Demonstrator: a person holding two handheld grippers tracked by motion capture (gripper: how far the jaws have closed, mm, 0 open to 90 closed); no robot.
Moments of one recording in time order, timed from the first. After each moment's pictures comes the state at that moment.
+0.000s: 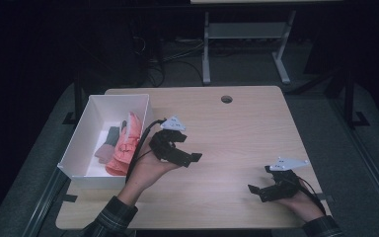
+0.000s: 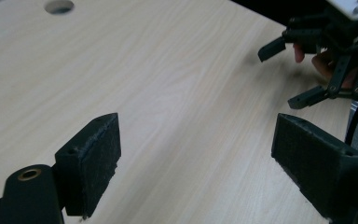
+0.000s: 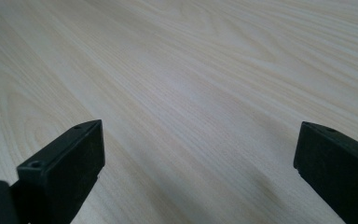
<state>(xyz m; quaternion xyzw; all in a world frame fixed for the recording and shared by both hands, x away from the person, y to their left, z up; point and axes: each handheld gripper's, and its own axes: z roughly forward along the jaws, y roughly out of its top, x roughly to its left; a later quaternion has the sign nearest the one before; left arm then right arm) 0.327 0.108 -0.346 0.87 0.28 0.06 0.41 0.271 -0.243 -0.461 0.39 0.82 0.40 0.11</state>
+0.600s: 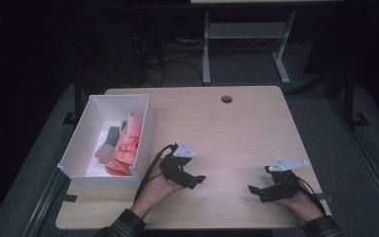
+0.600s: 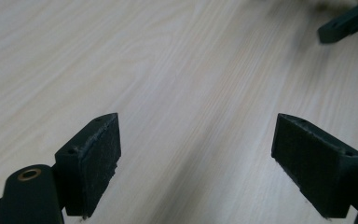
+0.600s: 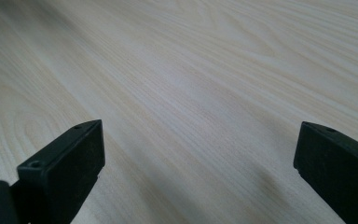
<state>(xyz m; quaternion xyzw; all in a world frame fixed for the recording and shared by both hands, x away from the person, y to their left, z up) 0.312 0.098 -0.424 0.89 0.25 0.07 0.37 0.272 -0.243 -0.465 0.39 0.83 0.39 0.12</state>
